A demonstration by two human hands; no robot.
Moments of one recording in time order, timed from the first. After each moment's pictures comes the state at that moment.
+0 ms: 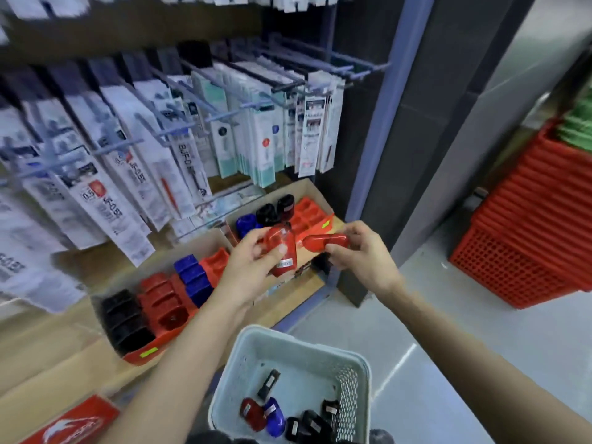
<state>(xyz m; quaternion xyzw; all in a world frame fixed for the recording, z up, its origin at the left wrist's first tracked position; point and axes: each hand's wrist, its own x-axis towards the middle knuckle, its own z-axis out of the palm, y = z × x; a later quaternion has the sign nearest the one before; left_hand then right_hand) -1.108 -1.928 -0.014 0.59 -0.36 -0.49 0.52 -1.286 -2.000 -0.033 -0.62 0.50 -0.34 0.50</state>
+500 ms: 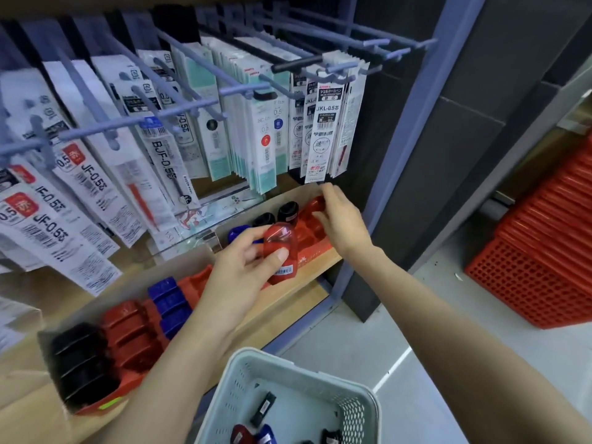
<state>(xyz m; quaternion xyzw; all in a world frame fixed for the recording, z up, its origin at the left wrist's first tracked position) -1.096 -1.958 -0.015 0.59 -0.40 -0.46 0.54 -1.225 -2.126 -0.074 -0.84 0.45 -0.27 0.13</state>
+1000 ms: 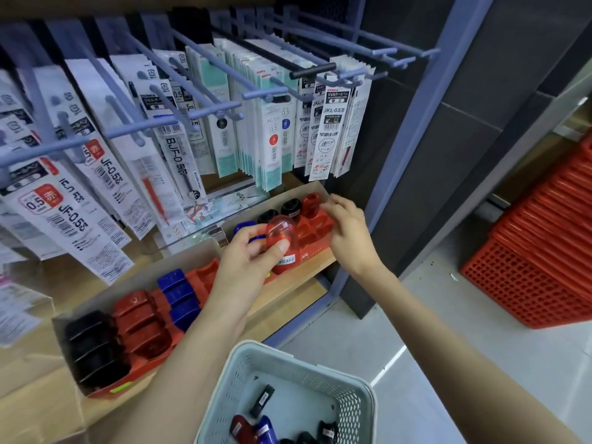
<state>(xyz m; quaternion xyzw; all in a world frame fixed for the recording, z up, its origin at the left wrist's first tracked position) -1.096 -1.961 -0.022 0.60 -0.33 -0.46 0.56 -1.238 -2.087 -0.064 -0.78 0.49 -0.27 0.27</state>
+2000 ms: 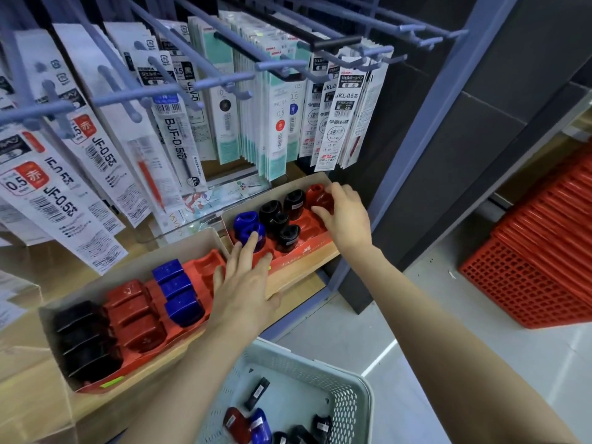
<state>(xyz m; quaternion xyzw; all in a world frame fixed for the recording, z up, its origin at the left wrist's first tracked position) -1.089 -1.955 -0.075 0.78 -0.59 -0.18 0.10 -1.216 -2.122 -0.086 -0.80 0.53 -0.24 0.12</state>
